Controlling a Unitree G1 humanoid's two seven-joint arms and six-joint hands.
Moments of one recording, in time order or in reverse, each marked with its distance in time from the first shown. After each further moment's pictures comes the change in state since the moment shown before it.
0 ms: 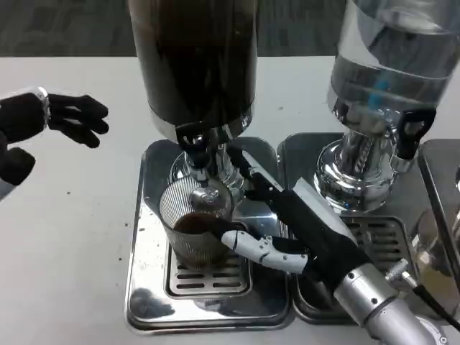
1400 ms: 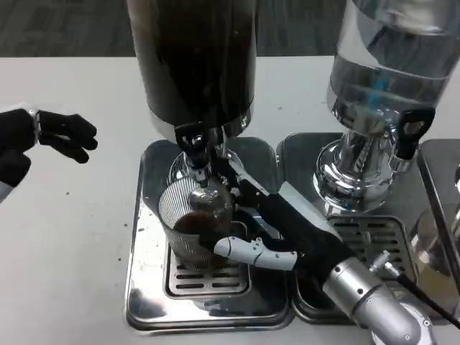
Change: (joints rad) left arm 0.054 0.000 0.002 0.006 0.003 0.000 0.039; right arm -0.121 0.006 0.016 0.237 0.017 -0.099 0.021
